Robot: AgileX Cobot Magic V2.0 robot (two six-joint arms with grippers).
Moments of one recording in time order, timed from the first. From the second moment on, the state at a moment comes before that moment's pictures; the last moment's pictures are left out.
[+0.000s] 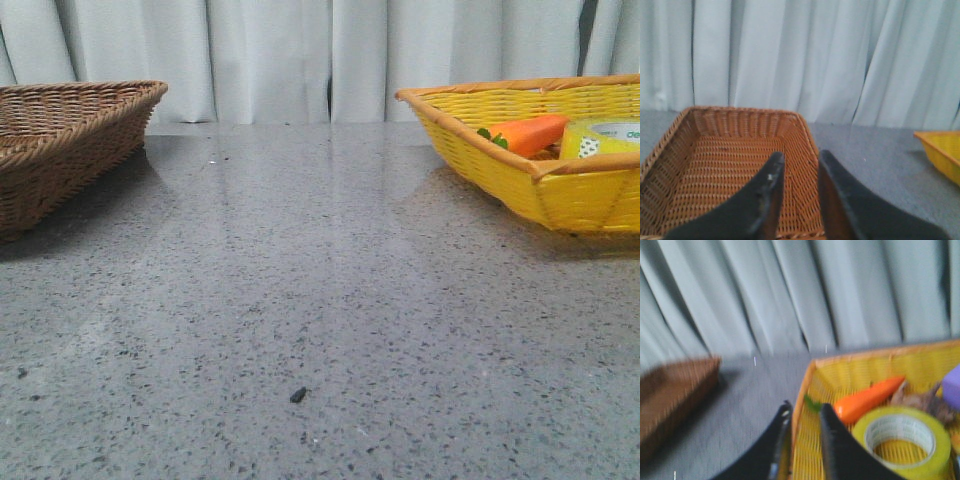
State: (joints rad) left arm -0.12 0.34 -0.47 -0.48 0.32 0.28; right arm 0.11 0.54 -0.68 0.36 0.36 -0.13
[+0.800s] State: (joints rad) left arm -0.20 0.53 -0.60 -0.48 0.42 0.28; right arm 0.11 1.62 -1.42 0.09 1.15 -0.07
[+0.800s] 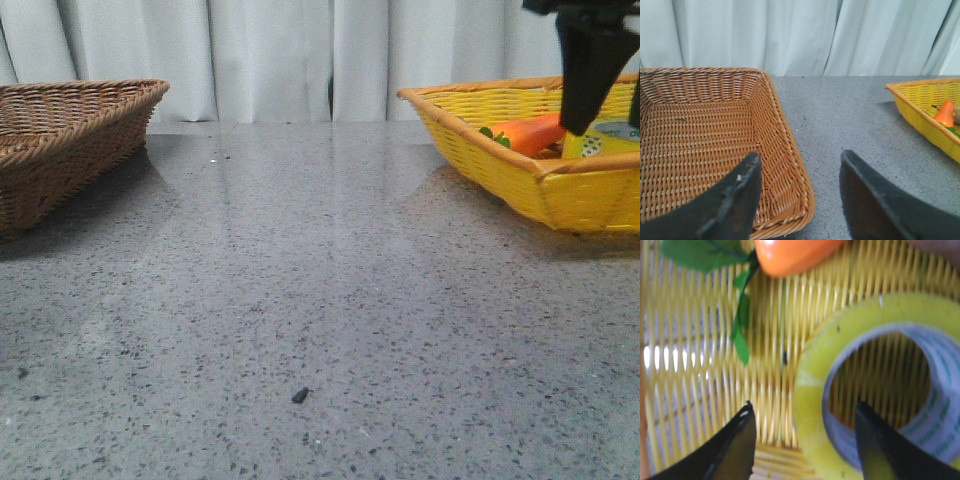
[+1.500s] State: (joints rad) left arm -0.20 0.53 -0.60 -0.50 0.42 0.28; right arm 0.18 1.54 -1.71 0.07 1.06 -0.05
